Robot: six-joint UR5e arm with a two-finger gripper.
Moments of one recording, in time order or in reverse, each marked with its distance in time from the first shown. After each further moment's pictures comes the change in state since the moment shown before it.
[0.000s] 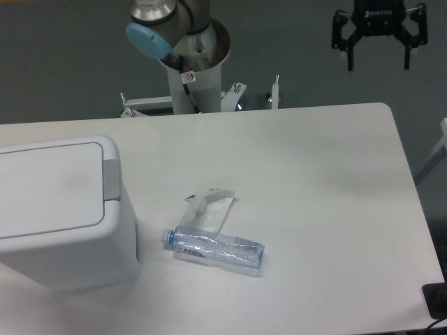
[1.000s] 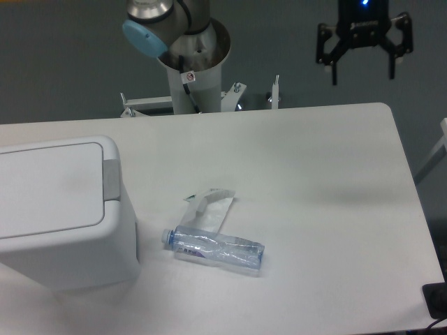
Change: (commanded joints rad) arm -0.199 -0.018 0.006 0.012 0.008 -0.471
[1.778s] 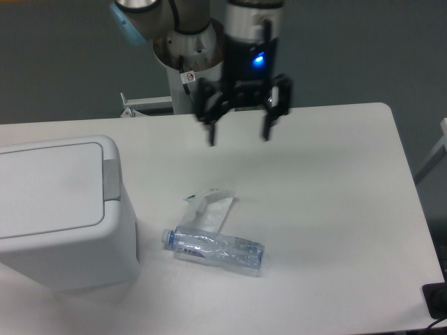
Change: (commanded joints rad) arm -0.315 -0.066 0.026 0.012 -0.319 -0.830
